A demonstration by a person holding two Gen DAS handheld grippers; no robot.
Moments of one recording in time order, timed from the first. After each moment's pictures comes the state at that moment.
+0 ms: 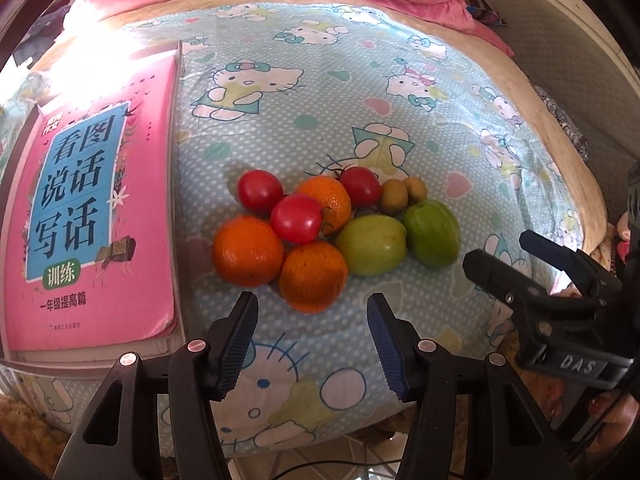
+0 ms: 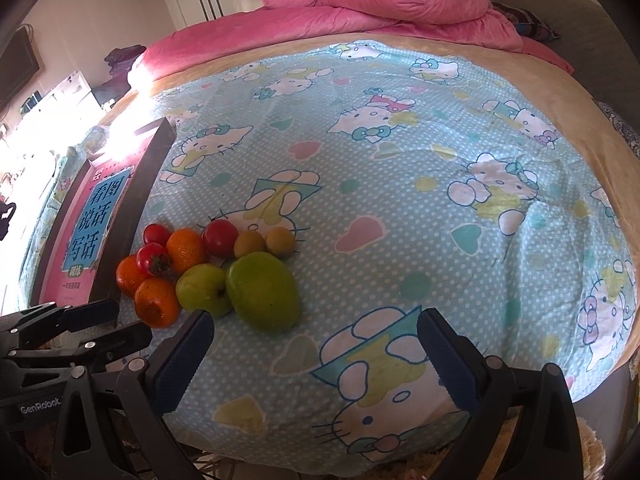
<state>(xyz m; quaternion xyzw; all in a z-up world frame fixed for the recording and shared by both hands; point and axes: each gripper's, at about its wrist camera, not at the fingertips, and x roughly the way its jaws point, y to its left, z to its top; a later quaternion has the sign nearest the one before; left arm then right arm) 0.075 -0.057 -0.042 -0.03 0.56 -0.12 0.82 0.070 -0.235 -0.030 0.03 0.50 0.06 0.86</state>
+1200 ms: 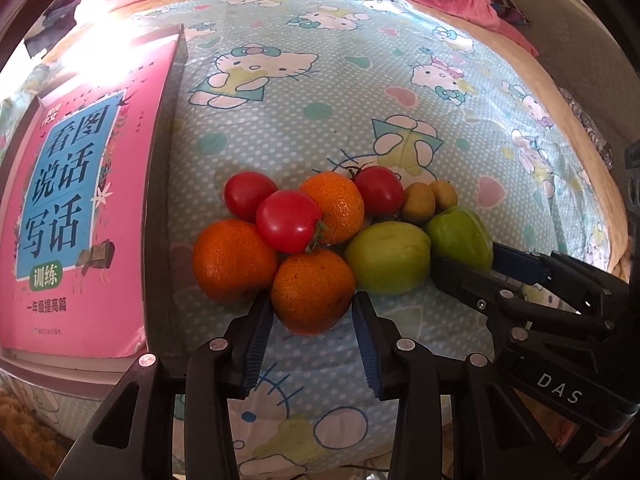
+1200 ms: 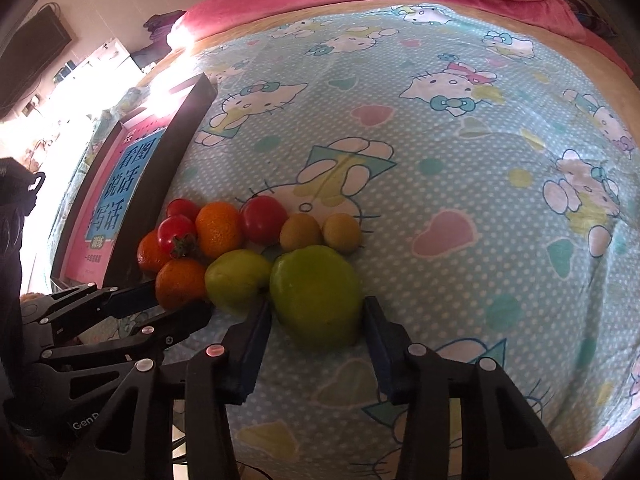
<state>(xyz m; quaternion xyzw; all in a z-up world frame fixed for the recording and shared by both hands) 0.095 -0.071 -0.066 -0.03 0.57 -0.08 0.82 0.102 -0.210 -0.060 0.03 0.54 0.16 0.83</state>
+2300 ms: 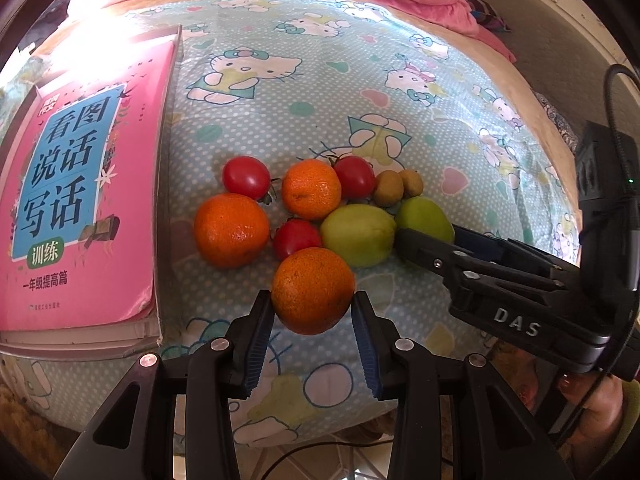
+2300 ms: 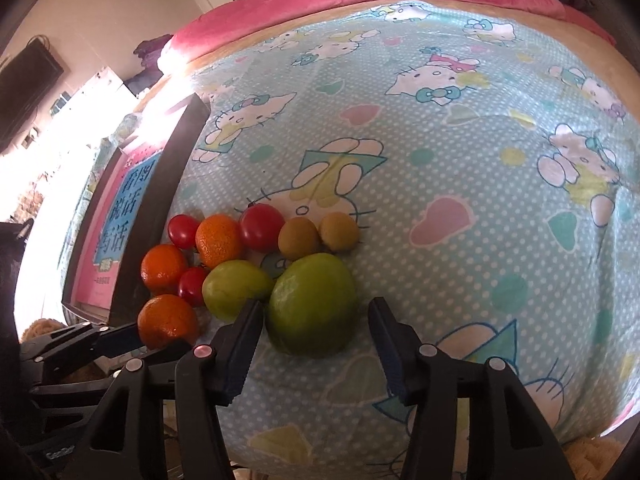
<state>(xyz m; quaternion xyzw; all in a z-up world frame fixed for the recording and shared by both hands) 0.067 -0.056 -0.050 -0.06 0.57 -0.12 0.81 0.100 -0.210 -0.063 0.08 0.53 0.14 0.83</state>
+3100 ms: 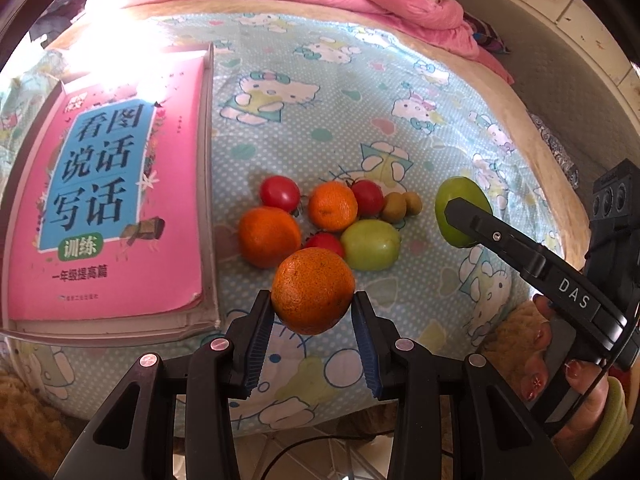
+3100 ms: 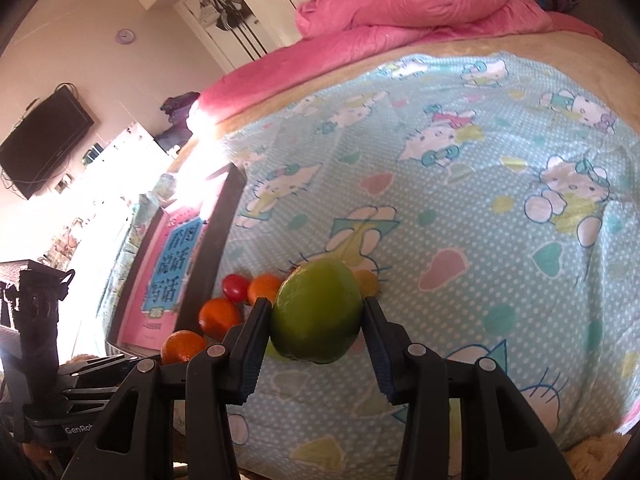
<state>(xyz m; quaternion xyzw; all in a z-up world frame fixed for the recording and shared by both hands) 0.055 -0.026 -0.022 -0.09 0.54 -0.12 0.83 0.082 -0.224 -0.025 0.15 0.43 0.18 0.87</state>
